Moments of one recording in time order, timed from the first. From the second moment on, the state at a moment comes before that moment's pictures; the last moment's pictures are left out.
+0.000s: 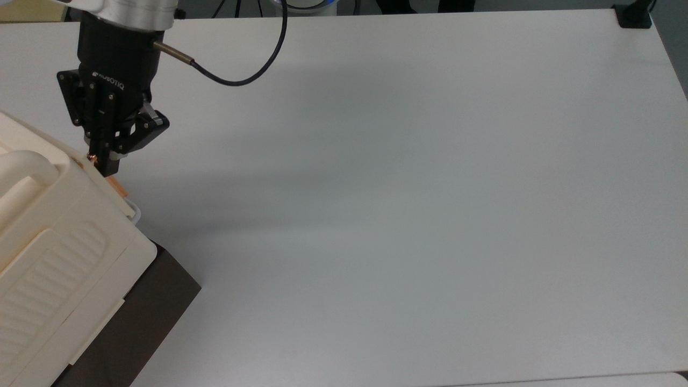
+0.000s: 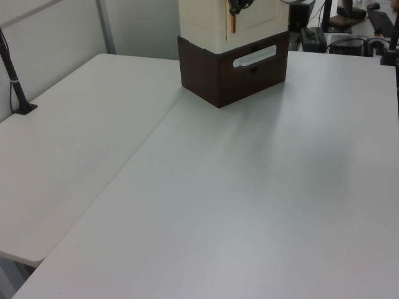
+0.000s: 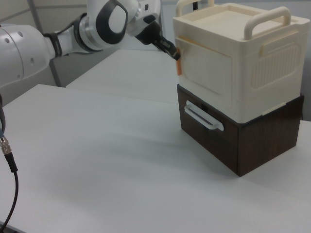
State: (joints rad) arm -0.06 0.38 -0.08 -1.29 -0.32 2.30 0.53
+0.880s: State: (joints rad) arm -0.06 0.23 -0.05 -1.29 -0.17 1.65 0.31
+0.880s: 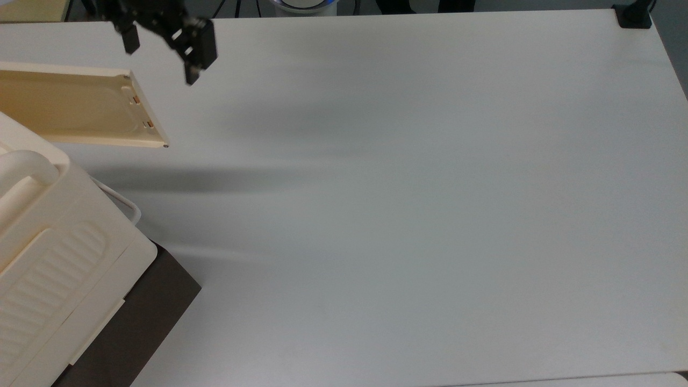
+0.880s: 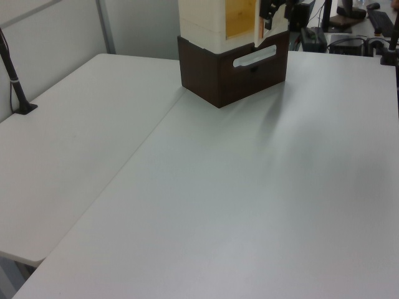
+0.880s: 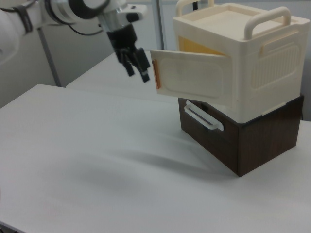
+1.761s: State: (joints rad) arm -0.07 0.22 -0.02 -1.24 -0.14 2.07 0.37
